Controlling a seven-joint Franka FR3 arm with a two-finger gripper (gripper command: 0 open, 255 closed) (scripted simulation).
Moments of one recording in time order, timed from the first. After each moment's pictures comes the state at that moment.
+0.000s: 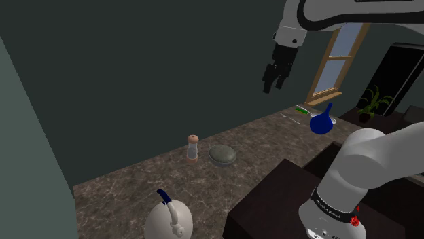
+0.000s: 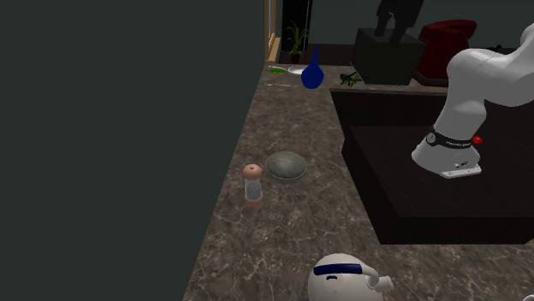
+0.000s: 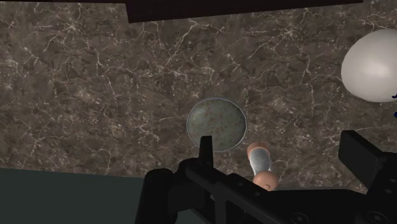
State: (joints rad) arm 0.00 -0.77 0.00 -2.38 -0.03 1.68 0.02
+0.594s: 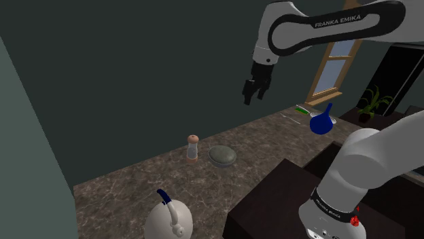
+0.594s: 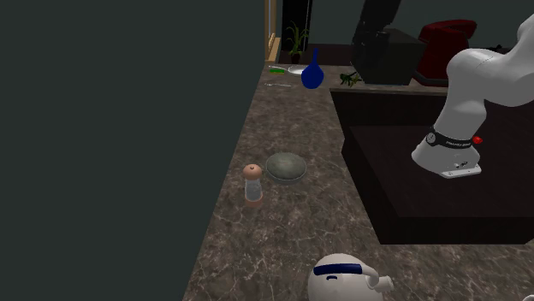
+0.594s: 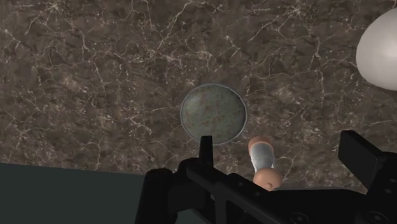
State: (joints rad) arm 0.01 -0.59 0.05 -2.43 -0.04 1.90 0.07
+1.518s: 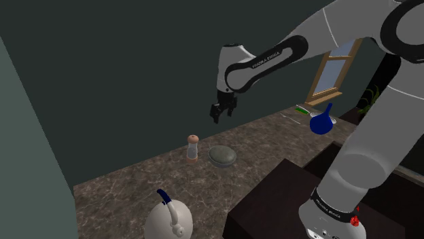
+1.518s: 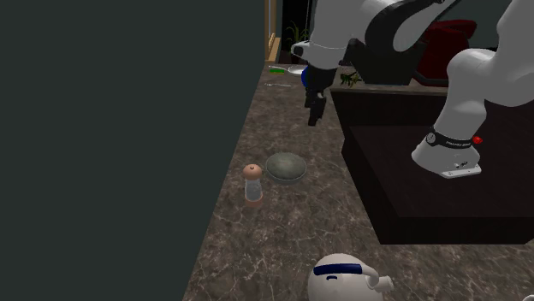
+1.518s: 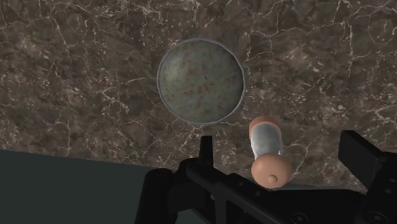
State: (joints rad) arm -0.01 -0.07 0.13 -2.31 -0.15 2.28 0.23
